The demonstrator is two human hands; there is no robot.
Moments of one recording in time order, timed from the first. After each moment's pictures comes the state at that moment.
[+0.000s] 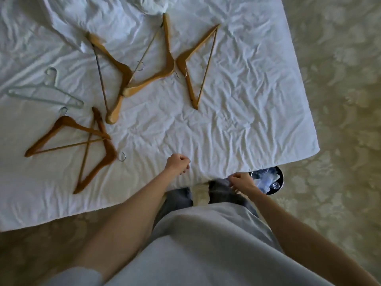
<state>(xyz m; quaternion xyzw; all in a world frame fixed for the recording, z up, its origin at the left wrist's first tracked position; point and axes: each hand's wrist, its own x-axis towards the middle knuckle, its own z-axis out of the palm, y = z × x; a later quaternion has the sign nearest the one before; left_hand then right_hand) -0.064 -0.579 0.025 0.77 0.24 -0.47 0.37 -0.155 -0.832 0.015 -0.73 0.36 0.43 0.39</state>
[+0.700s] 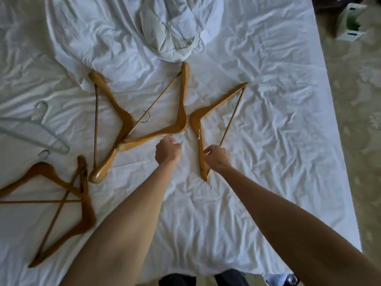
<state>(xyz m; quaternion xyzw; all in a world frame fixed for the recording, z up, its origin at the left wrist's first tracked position) 0.263 -0.577 -0.096 0.83 0.38 -0.20 0.34 0.256 -0.743 -0.114 -0.87 0.16 0.34 0.32</state>
